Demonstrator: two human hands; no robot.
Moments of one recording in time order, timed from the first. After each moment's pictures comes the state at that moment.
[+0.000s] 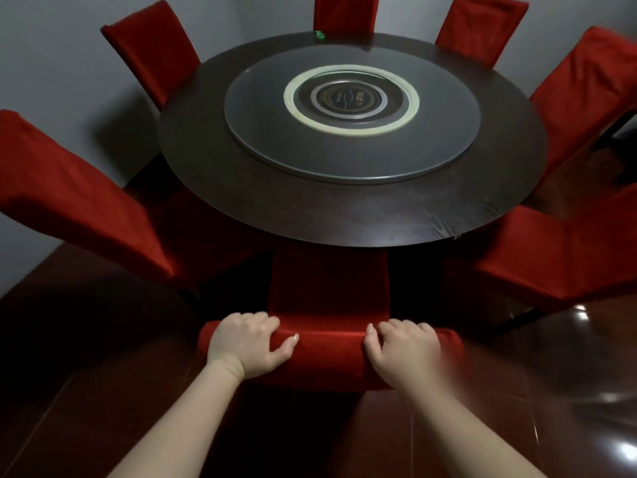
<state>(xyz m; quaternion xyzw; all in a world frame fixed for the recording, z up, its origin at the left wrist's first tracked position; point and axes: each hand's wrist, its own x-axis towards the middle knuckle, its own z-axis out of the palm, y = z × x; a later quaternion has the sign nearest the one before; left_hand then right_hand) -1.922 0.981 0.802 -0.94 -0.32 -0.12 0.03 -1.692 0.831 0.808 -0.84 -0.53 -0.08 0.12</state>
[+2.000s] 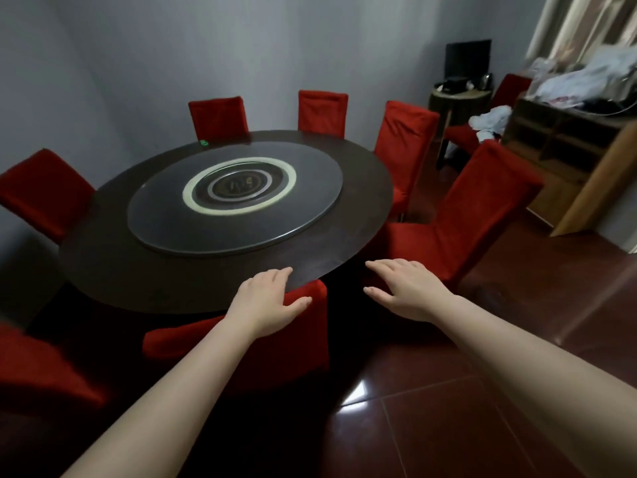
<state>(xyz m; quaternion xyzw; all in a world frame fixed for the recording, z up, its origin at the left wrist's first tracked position) -1.761 0.923 0.974 -0.97 -0.23 0.00 -0.07 -1.567 0.708 0.972 -0.86 -0.51 0.01 0.04</state>
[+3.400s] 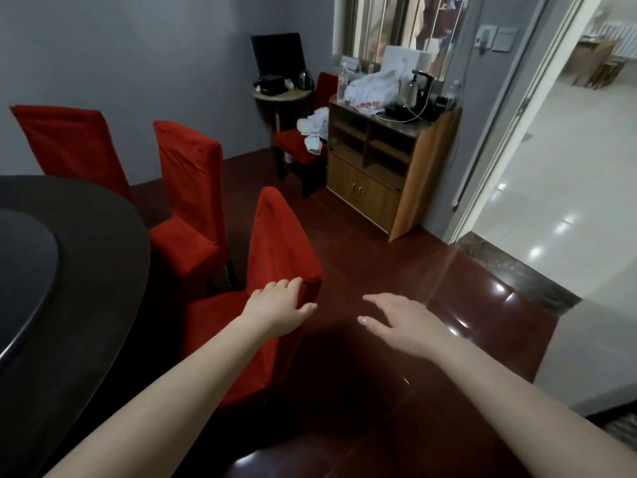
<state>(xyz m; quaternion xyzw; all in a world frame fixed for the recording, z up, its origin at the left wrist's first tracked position) -0.928 0.658 0.914 -0.99 -0.04 0.12 -0.10 -0.908 0.399 0.936 -0.95 -0.27 0.13 0.12</state>
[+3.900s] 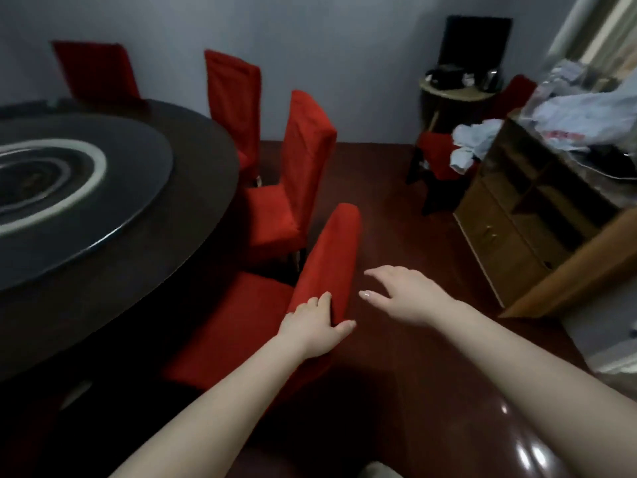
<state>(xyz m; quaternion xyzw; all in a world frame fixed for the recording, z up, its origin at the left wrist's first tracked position) -0.764 0.640 0.858 -0.91 -0.32 0.11 -0.24 -0.595 0.525 0.921 -0.82 -0.55 0.13 0.02</state>
